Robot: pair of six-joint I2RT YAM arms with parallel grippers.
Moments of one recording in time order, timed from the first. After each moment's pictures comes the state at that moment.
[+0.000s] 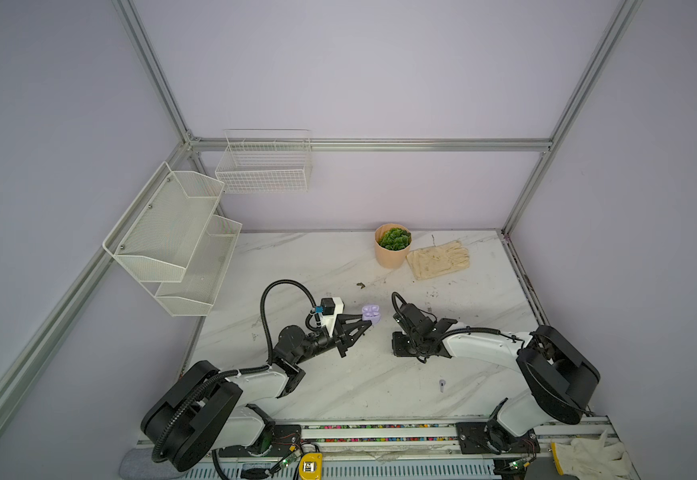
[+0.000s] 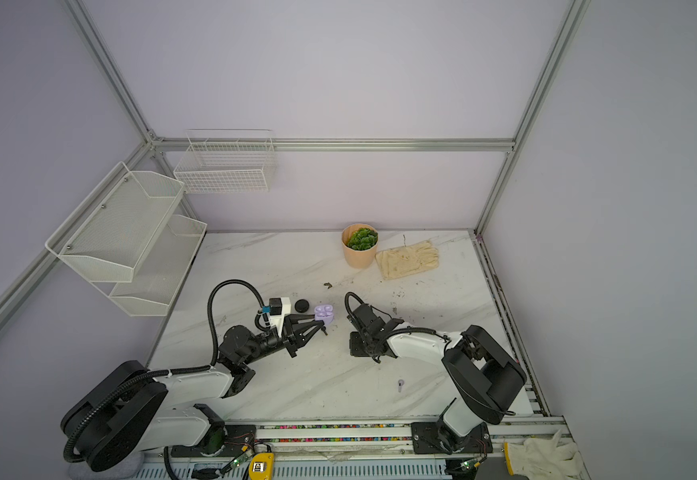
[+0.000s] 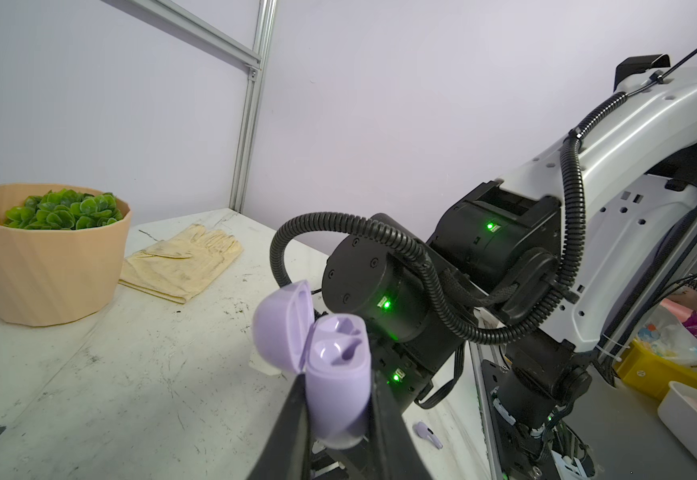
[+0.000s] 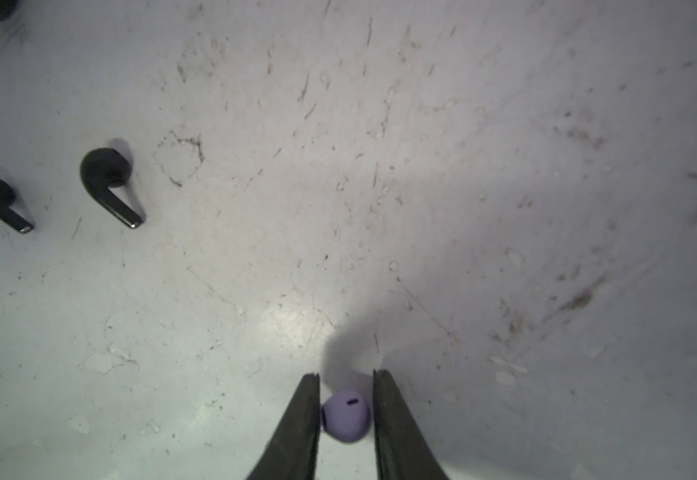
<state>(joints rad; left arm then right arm) -0.59 1.31 0.27 1.21 0.55 -0.37 0.78 1.56 0.78 -0.32 0.00 0.73</state>
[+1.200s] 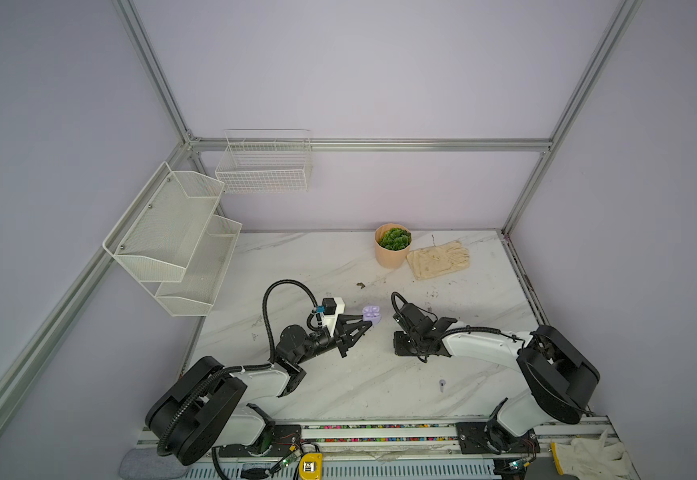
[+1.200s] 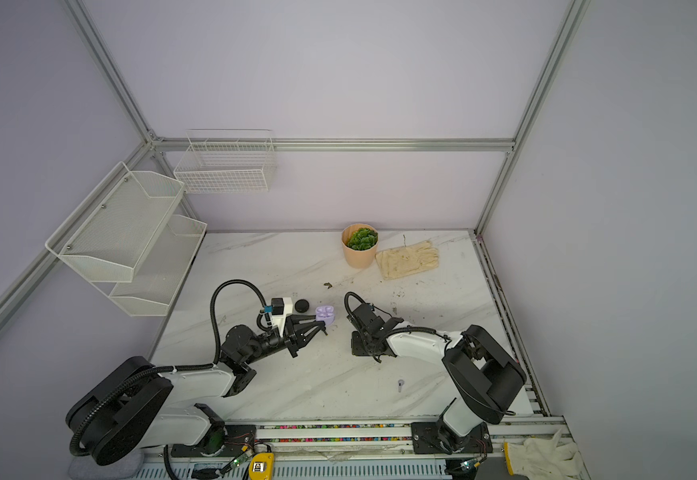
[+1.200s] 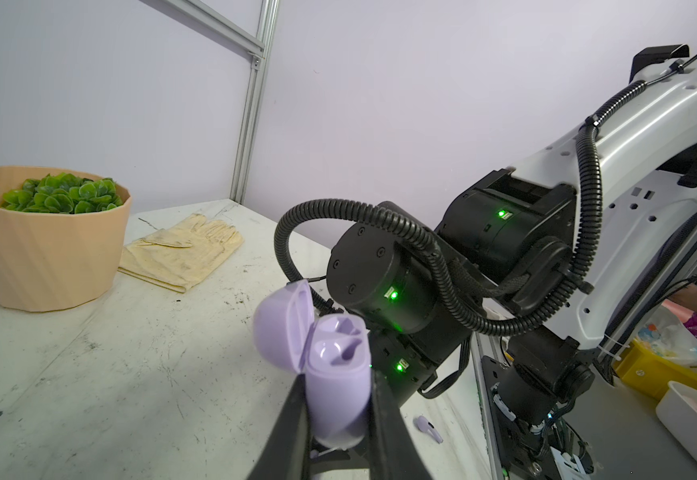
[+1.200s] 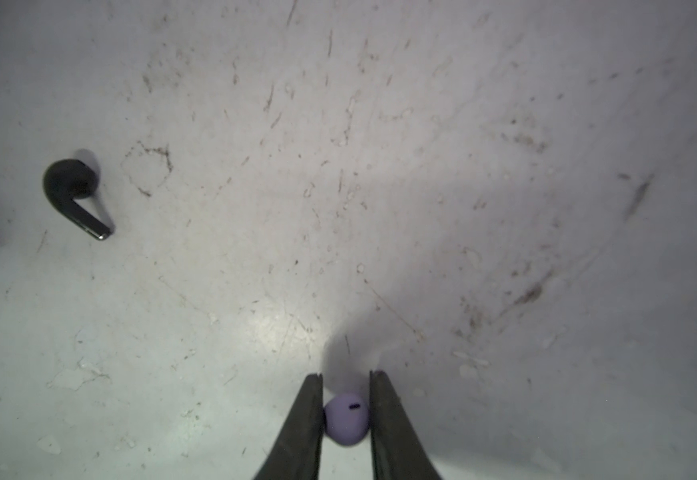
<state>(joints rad) -0.59 1.34 0.27 1.23 0.55 -0.38 0.78 1.56 0.79 -0.37 0.05 0.73</state>
